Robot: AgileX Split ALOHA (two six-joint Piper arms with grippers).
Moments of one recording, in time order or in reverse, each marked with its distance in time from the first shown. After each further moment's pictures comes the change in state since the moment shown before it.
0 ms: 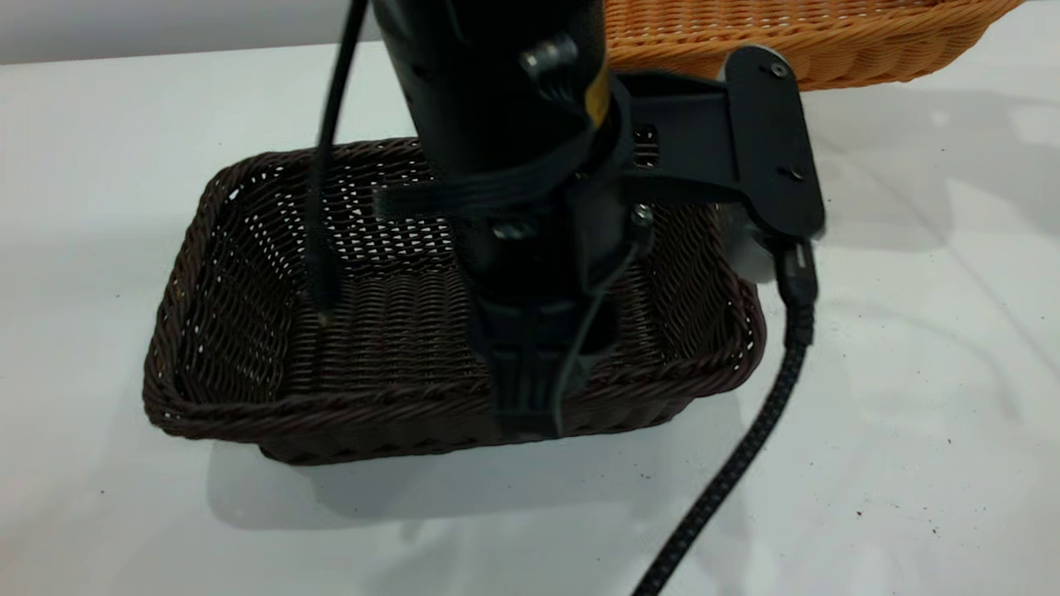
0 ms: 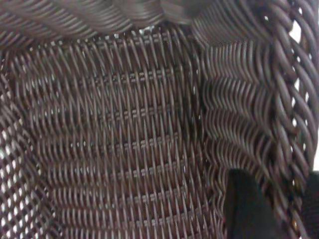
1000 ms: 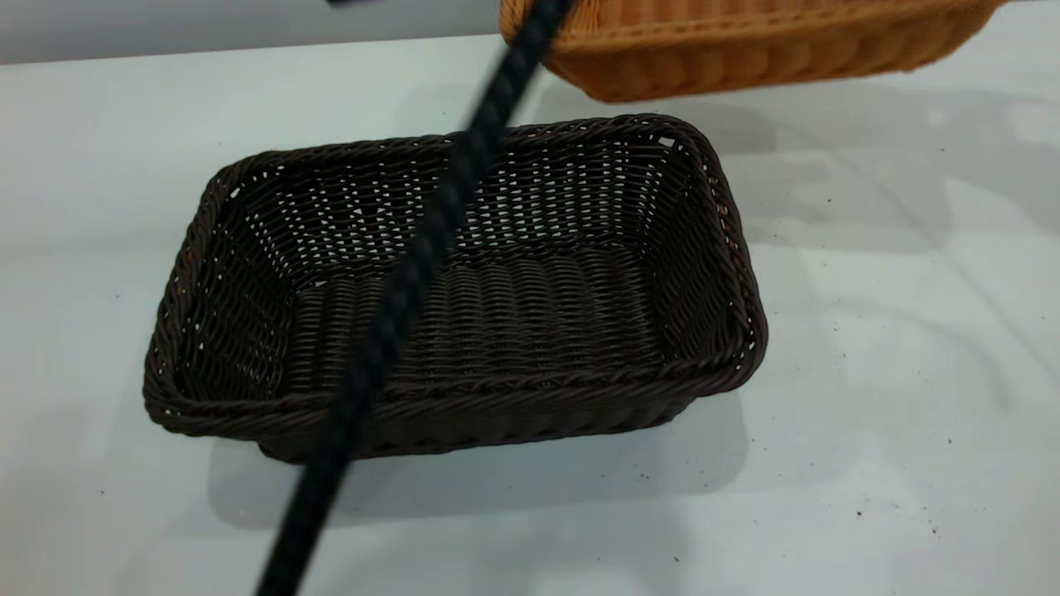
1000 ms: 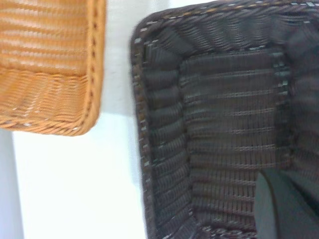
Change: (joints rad) left arm 0.000 -0.370 -0.109 0.139 0.190 -0.032; right arm 0.000 0.000 -0.070 0.005 0.092 0.000
